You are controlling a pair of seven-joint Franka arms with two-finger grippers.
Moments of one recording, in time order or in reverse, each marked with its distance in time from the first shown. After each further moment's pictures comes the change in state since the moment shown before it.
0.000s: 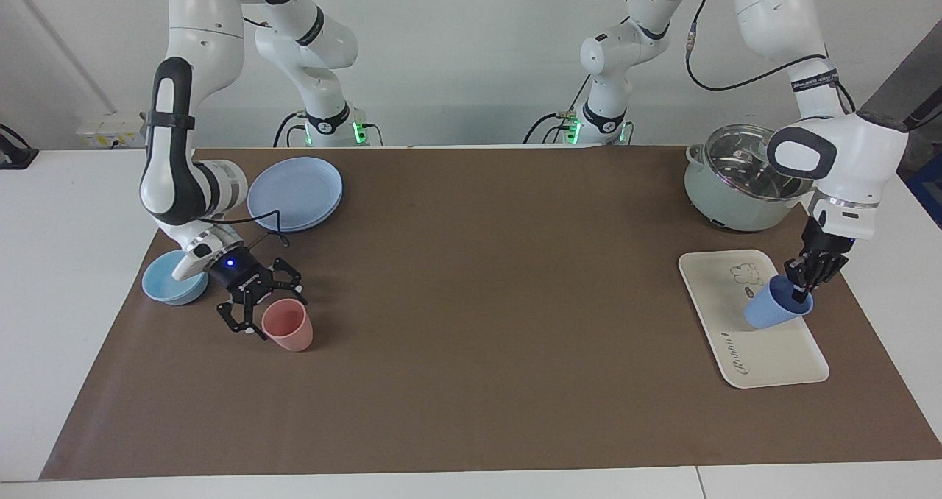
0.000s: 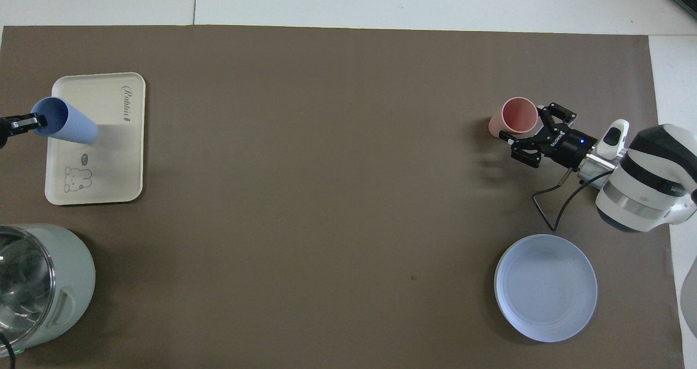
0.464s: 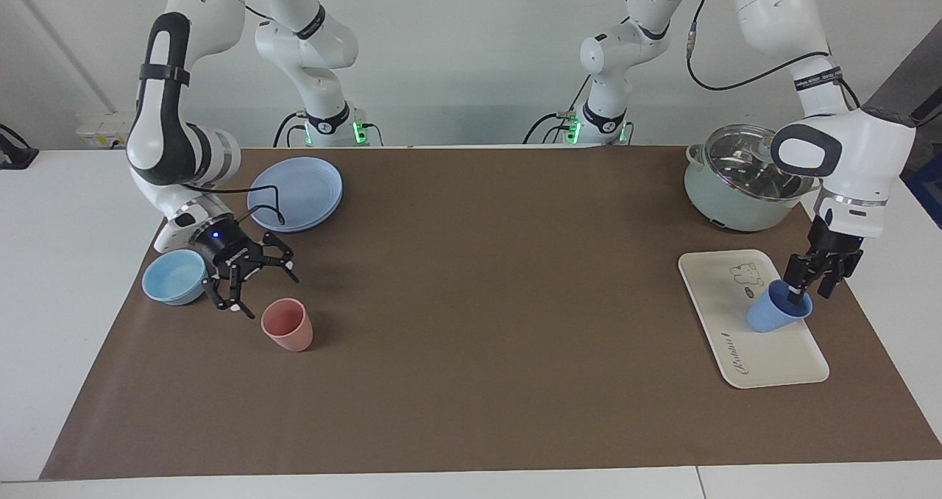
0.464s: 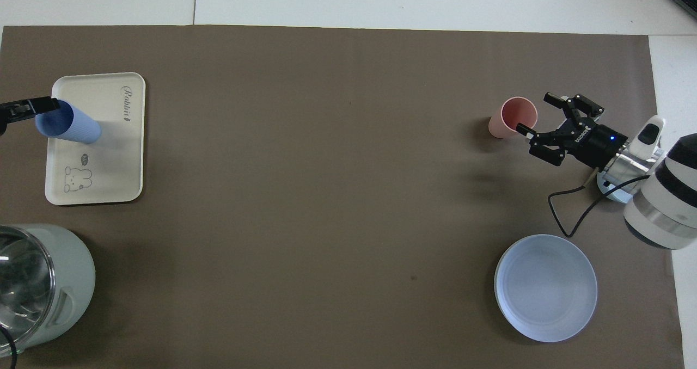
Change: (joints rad) left arm -0.019 0.002 0.000 0.061 0.000 -0.054 -0.005; right arm 0.000 -0.176 0.001 -0.065 -0.093 0.004 0.199
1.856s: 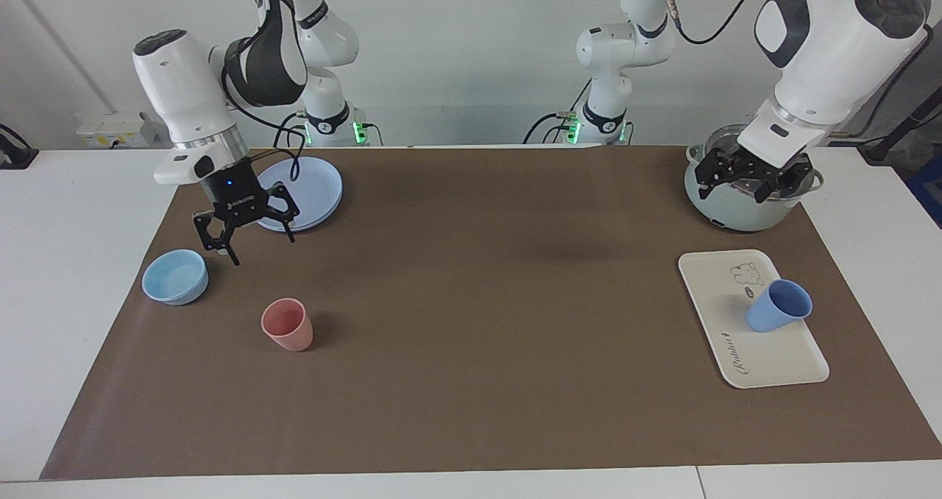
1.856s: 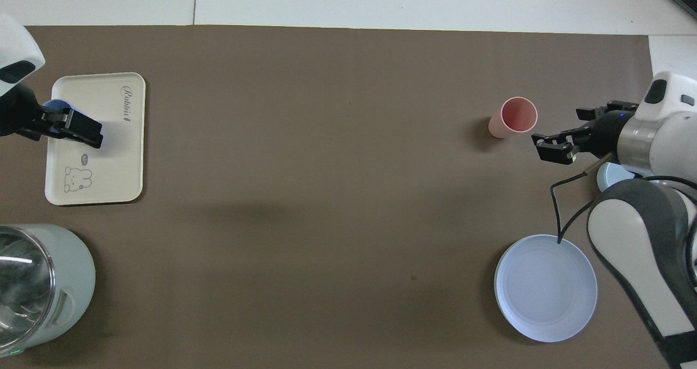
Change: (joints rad) left arm -0.320 -0.160 0.005 0.413 0.295 -1.063 -0.160; right arm 0.162 -0.236 0.019 0.067 -1.433 0.061 1.504
